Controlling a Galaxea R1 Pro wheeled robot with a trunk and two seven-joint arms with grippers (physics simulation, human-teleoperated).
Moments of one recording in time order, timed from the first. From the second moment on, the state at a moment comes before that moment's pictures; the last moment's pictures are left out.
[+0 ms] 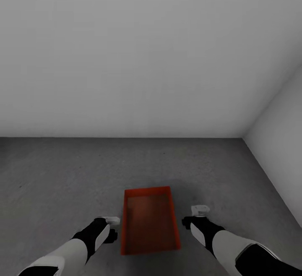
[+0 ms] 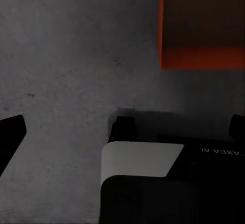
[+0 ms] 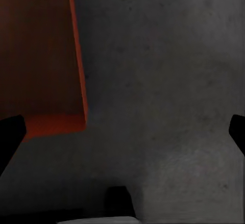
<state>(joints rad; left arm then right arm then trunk) -0.71 -0.08 0.00 -0.21 0.06 0.50 0.23 -0.79 0.07 0.54 -0.05 -0.52 0.15 -0.24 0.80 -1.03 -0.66</state>
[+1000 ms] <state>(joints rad) -0.70 -0.05 0.00 0.00 0.11 0.37 0.22 -0.62 0.08 0.54 0.03 -0.52 0.11 -0.25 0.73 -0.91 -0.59</state>
